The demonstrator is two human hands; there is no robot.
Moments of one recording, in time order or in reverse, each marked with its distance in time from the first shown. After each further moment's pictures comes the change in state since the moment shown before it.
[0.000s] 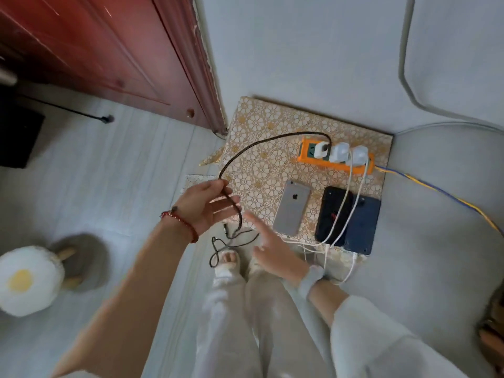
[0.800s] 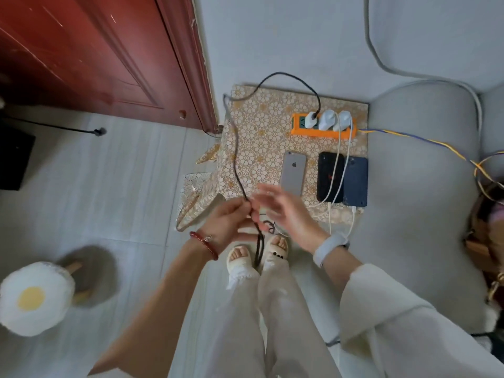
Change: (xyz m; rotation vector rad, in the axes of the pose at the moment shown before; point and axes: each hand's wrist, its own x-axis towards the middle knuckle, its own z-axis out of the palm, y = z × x) left_hand -0.087 -0.062 -0.040 0.488 -0.375 0.081; right_hand -0.038 -0.028 0.042 0.753 0.356 0.053
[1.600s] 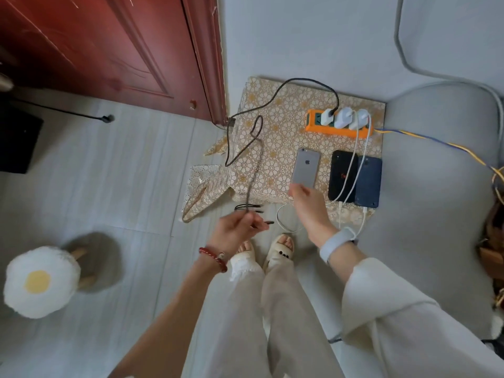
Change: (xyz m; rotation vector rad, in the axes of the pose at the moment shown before) left_hand -0.011 -0.034 -0.011 0.043 0.226 0.058; right_hand 0.008 0.002 0.005 -0.442 0.376 0.058
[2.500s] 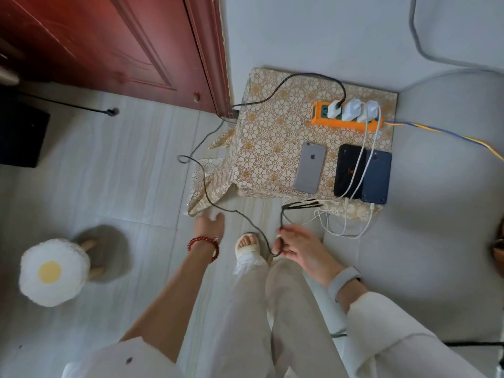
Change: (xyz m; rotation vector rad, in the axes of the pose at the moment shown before) left_hand 0.037 -0.026 -0.035 0.468 0.432 -0.405; right_hand -0.023 0.070 0.004 0.459 -0.399 0.214
